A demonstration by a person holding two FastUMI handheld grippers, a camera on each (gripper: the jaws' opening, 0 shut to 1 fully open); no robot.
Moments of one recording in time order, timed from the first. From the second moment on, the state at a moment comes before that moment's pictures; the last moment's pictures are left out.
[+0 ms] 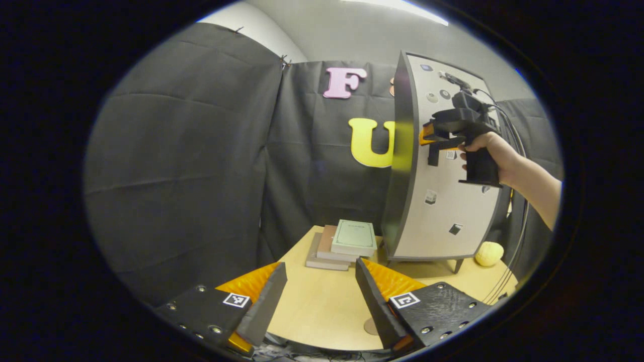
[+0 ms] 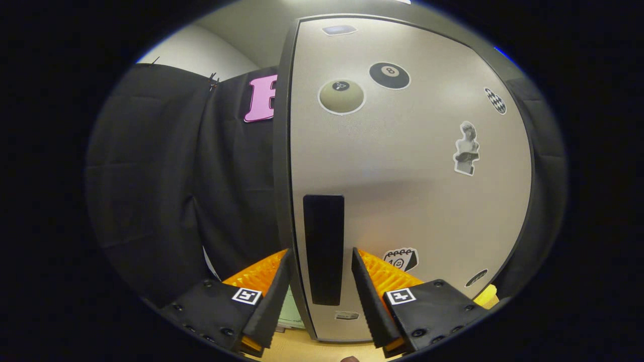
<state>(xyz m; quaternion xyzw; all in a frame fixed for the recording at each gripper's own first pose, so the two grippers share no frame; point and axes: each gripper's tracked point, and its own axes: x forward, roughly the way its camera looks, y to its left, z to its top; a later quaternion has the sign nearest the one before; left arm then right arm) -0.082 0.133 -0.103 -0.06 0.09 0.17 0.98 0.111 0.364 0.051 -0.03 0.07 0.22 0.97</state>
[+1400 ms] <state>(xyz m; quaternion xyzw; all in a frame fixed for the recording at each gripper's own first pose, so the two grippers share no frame) -0.094 0.096 -0.113 -0.05 0.10 0.16 0.98 0.068 0.343 0.053 -0.03 0.08 0.33 0.94</state>
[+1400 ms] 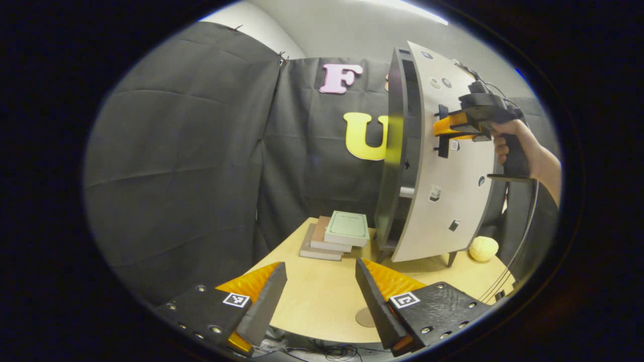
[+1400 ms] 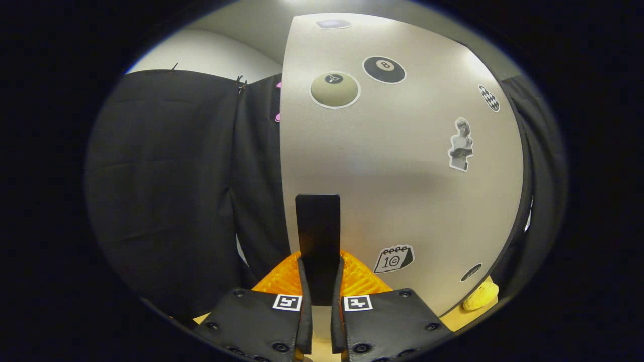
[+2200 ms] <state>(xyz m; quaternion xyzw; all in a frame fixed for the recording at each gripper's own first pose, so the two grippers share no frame) -0.112 -0.015 -0.059 -0.02 0.07 0.18 0.98 0.052 0.304 0.052 -0.02 0.08 0.42 0.90</state>
